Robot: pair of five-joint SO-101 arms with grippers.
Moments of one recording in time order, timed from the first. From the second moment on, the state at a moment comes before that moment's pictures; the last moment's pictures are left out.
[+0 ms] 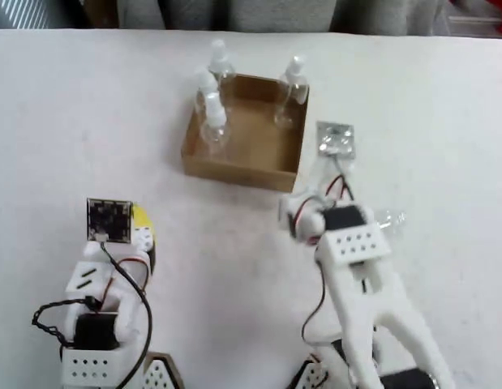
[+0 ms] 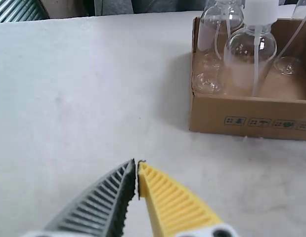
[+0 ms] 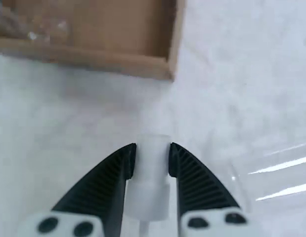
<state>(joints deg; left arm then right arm) -4.8 -104.3 97.1 45.8 -0.9 -19.7 -33.7 53.5 49.1 -12.3</state>
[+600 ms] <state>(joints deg) -4.8 -104.3 97.1 45.8 -0.9 -37.2 -26.5 70.9 8.4 -12.3</state>
